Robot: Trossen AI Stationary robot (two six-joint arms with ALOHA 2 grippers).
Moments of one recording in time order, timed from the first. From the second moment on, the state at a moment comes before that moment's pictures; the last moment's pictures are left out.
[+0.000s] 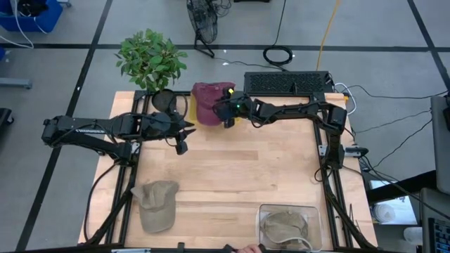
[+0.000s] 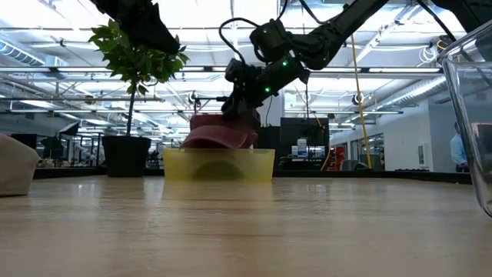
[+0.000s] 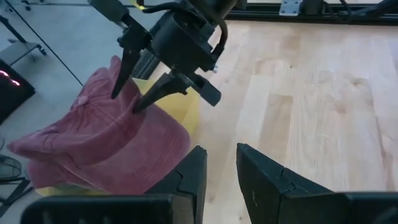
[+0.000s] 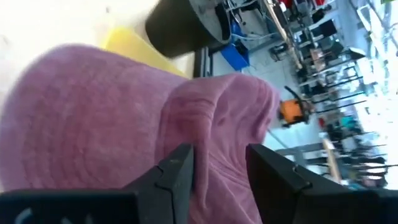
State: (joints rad) left arm 0.04 1.01 0.88 -0.42 -0.32 -0.05; right arm -0.35 1.94 1.29 0.27 0.18 -0.93
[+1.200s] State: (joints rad) left arm 0.16 1.01 0.69 -0.21 -0.50 -0.06; right arm -0.31 1.76 1.07 0.34 -0.08 0.03
